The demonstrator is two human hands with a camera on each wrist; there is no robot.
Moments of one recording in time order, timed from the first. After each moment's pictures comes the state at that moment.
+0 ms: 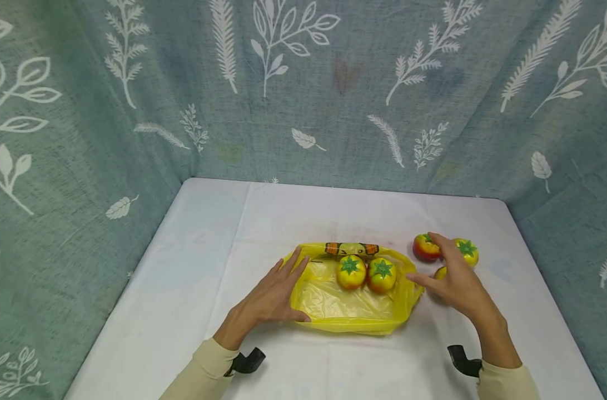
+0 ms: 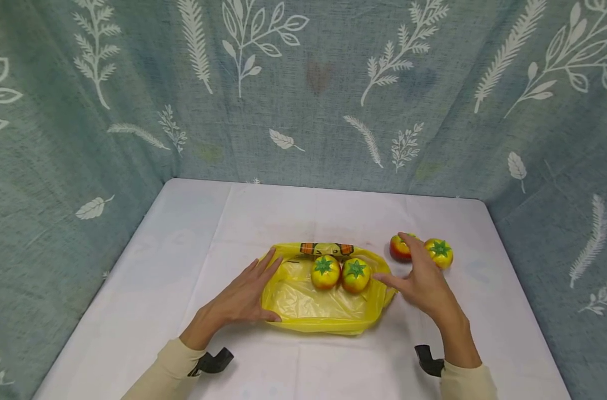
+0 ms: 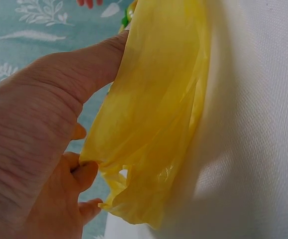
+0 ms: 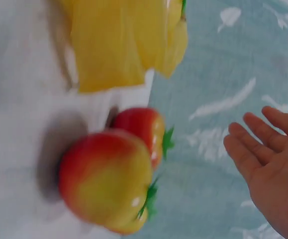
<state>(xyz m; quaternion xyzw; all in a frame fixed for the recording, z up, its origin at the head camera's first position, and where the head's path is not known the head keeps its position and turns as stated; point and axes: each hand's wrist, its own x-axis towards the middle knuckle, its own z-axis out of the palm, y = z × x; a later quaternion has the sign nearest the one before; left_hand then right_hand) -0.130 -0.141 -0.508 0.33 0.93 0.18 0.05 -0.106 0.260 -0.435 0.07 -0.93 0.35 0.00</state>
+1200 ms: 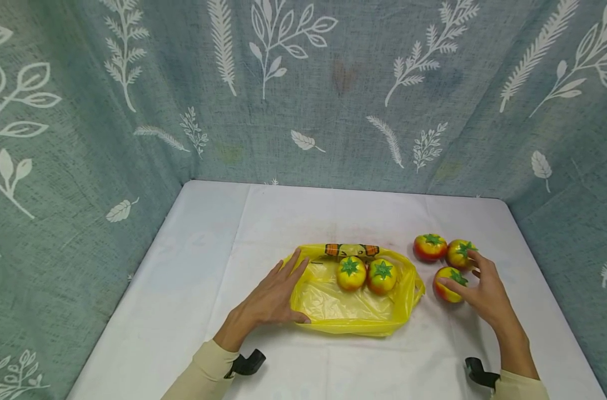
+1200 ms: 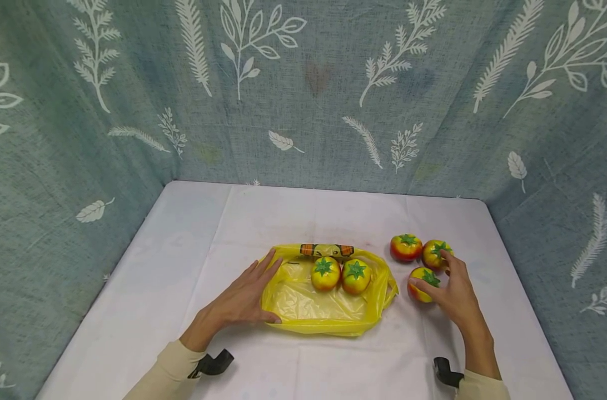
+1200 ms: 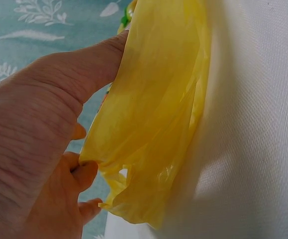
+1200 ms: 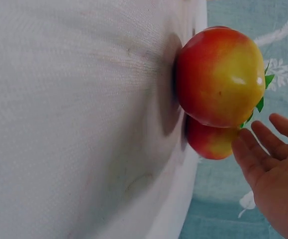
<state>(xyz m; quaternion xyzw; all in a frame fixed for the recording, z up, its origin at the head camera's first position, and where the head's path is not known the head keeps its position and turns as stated) -0.129 -0.140 -0.507 0.32 0.93 0.18 0.06 -0.097 0.318 -0.488 -0.08 -0.92 0.38 0.01</state>
